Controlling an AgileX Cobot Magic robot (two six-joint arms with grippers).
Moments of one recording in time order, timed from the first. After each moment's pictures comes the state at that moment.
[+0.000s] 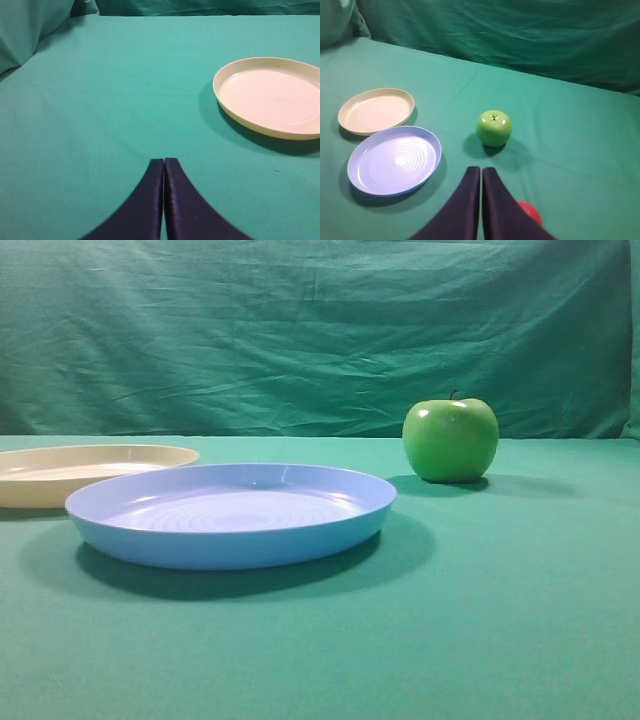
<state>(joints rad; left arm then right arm) -0.01 -0.02 0.01 0.33 0.38 -0.33 0.28 0.20 -0.74 0.19 0.97 -0.21</state>
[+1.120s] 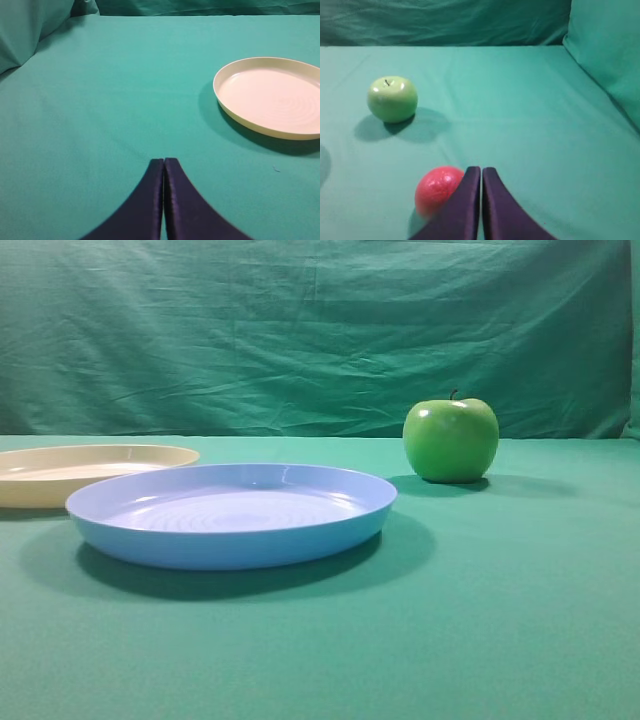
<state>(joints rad) -0.01 -0.02 0.01 0.33 0.38 -0.33 0.07 -0.01 -0.10 0.07 0.50 -0.10</state>
